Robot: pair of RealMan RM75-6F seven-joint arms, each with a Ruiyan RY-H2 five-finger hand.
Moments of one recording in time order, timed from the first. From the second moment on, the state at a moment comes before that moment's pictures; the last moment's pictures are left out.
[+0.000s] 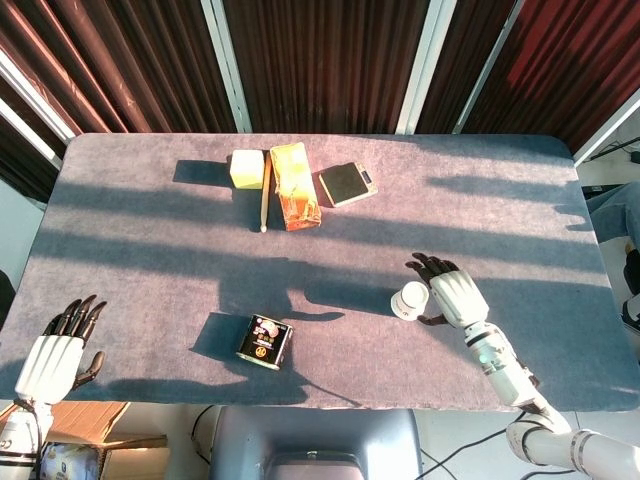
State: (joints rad) left arm -0.17 -1.20 0.00 -1.53 1.50 1.38 0.16; right arm 0.50 -1.49 0.15 -1.31 -1.43 1.06 -0.08
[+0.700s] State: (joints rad) left arm -0.17 -1.20 0.01 -1.53 1.50 1.37 0.16; right arm 0.54 -1.59 0.14 -1.20 -1.41 1.08 -0.15
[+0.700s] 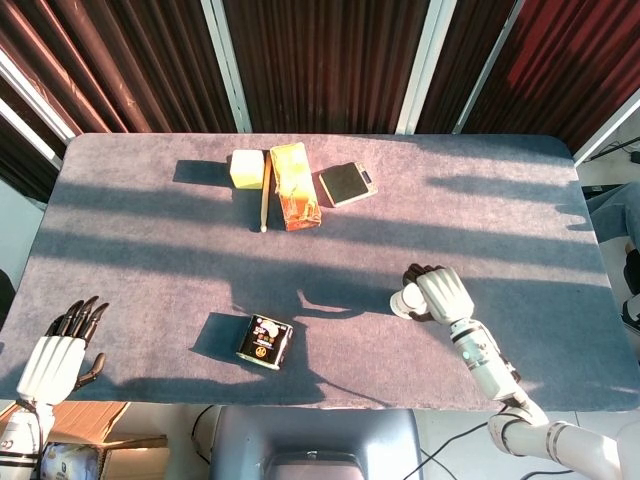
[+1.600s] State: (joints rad) left arm -0.17 -1.20 0.01 -1.54 1.49 1.36 0.18; right arm 0.55 -1.62 -0.01 -0.94 -1.64 1.17 1.02
